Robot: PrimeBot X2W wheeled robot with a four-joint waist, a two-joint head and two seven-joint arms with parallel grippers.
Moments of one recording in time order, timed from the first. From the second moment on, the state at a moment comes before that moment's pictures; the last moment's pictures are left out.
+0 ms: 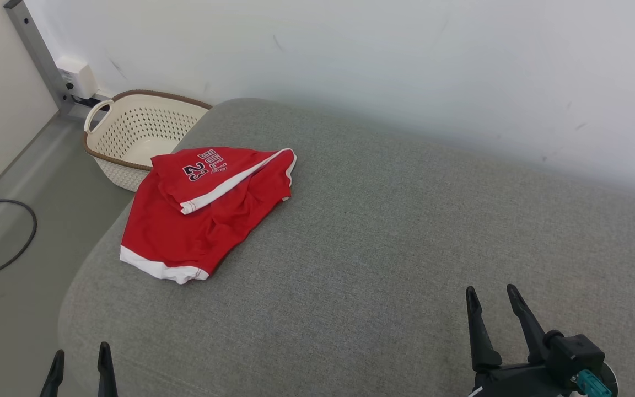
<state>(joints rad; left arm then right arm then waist) 0.02 0.05 0.18 0.06 -0.13 -0.05 -0.26 -0.06 -0.06 0.18 0.15 0.13 0.13 -0.26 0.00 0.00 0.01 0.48</state>
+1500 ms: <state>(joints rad) -0.74 0.43 0.00 0.36 -0.37 -0.13 -0.17 -0.27 -0.07 0.27 0.11 0.07 0.13 -0.26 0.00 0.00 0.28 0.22</state>
